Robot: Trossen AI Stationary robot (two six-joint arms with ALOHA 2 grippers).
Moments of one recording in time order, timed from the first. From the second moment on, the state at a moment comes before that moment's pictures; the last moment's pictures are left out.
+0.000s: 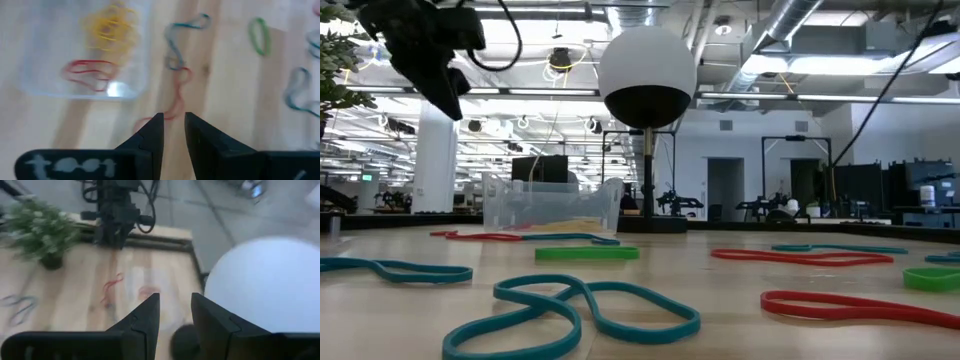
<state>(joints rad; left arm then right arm) 0.22 0.77 0.74 -0.92 0.10 -0.07 -0.09 1.41 1.74 -0.83 0.10 -0.24</state>
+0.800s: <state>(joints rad) 0.12 1.23 0.74 -0.91 0.13 -0.04 -0.06 1.31 1.01 -0.33 -0.16 0.08</state>
